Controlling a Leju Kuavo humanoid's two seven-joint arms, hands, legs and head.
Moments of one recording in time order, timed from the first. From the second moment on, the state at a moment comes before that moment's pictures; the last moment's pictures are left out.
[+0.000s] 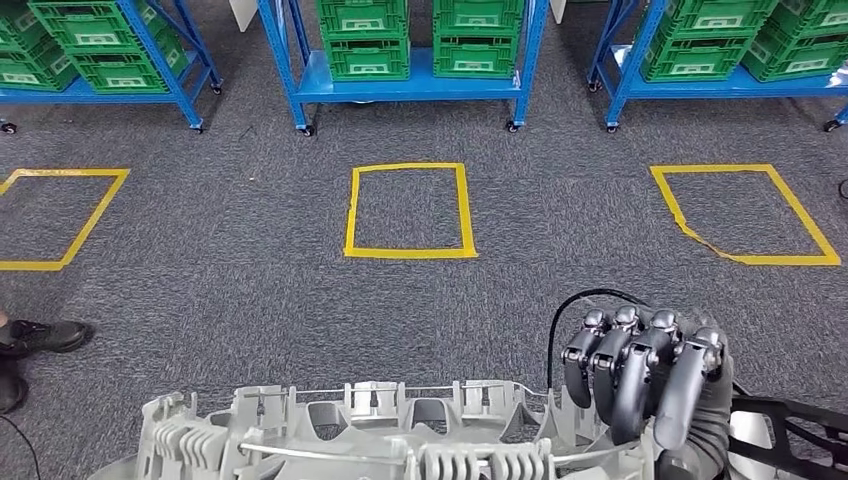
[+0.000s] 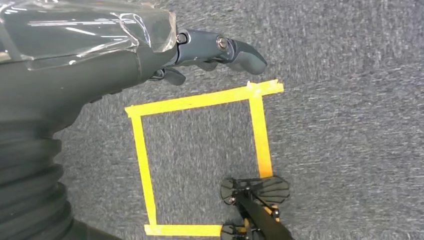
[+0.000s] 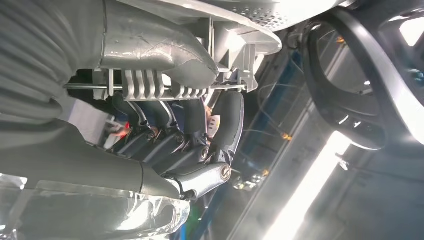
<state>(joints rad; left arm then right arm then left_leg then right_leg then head) 0.07 -0.36 1.30 -1.22 -1.30 -0.79 -0.44 -0.10 -0.13 0.26 -2.15 -0.44 0.67 -0.37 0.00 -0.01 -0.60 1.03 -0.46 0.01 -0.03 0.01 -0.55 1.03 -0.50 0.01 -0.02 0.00</state>
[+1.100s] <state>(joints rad) 0.03 -0.36 1.44 -1.21 -1.29 -0.83 -0.43 -0.11 -0.15 0.31 -2.14 -0.41 0.69 -0.38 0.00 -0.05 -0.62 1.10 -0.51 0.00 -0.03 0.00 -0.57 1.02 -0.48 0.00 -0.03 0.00</state>
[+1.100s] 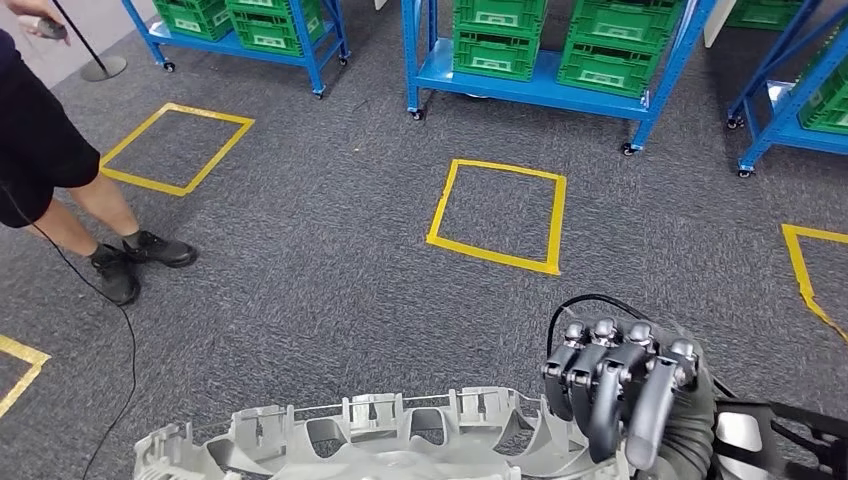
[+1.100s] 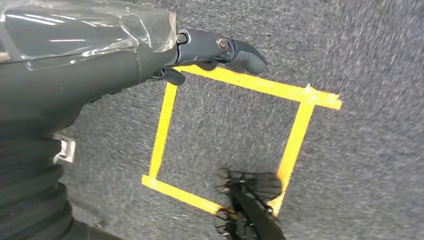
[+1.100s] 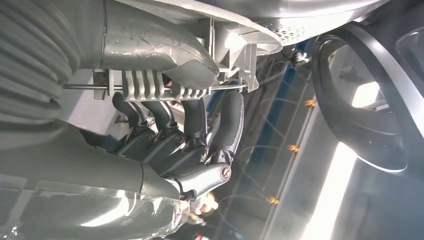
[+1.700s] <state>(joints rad) 0.00 -0.36 1.48 -1.15 -1.29 -0.85 -0.45 -0.14 -0.16 0.35 -2.10 -0.40 0.68 -0.39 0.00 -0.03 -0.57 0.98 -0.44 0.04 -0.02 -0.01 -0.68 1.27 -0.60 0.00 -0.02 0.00</state>
